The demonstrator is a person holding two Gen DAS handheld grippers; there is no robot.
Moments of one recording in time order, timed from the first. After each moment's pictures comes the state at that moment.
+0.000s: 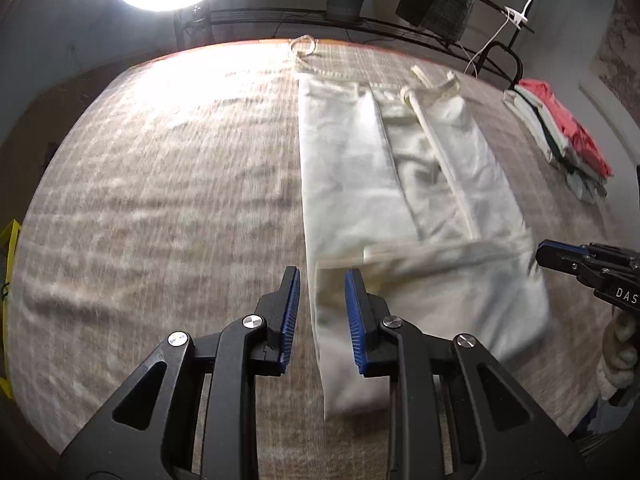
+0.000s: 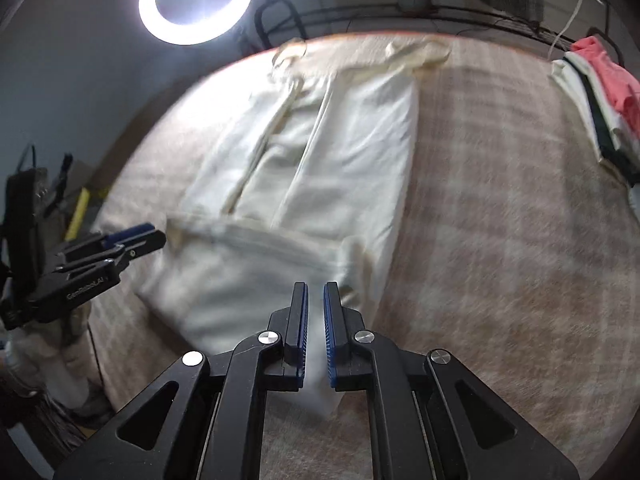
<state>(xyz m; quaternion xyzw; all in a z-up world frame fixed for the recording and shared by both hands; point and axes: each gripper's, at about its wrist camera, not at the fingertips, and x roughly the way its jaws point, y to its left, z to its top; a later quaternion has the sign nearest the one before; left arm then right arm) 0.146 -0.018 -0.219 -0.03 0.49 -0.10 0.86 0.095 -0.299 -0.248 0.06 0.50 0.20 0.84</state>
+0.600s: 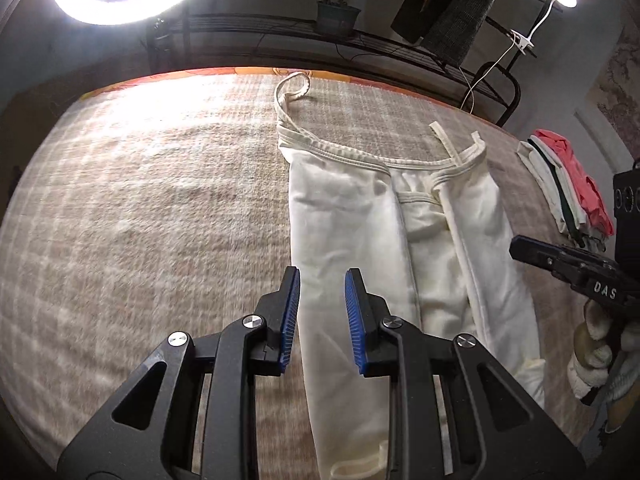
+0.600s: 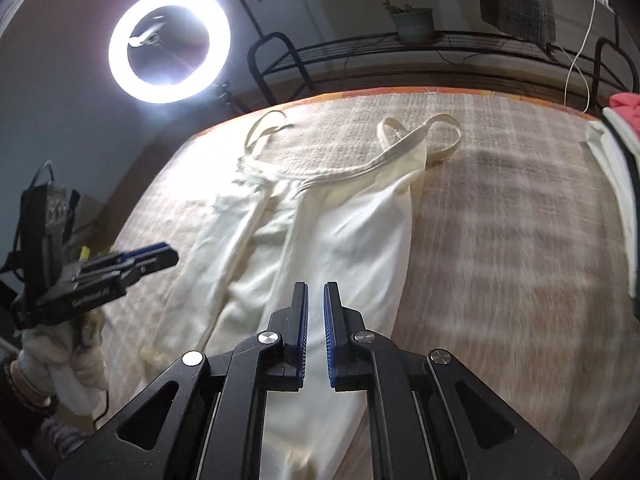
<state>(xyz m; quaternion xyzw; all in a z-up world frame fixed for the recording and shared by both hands) 0.269 -0.022 -0.230 -0.05 0.49 -0.13 0.86 0.215 -0.303 -0.244 0.10 0.46 0.22 0.85</state>
